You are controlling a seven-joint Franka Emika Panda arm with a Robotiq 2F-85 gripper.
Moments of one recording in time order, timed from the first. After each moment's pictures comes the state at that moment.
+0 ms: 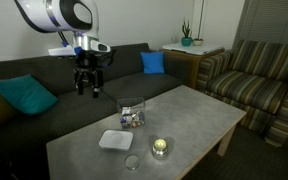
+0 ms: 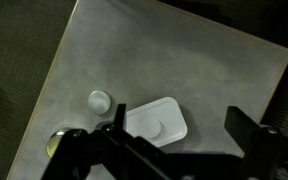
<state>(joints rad) 0.26 0.61 0.08 -2.04 -0.18 2.32 0.27</state>
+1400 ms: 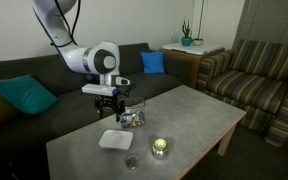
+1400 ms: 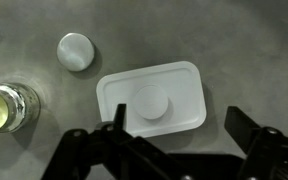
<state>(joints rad) 0.22 1.08 0.05 -1.64 -0.19 2.45 0.00</state>
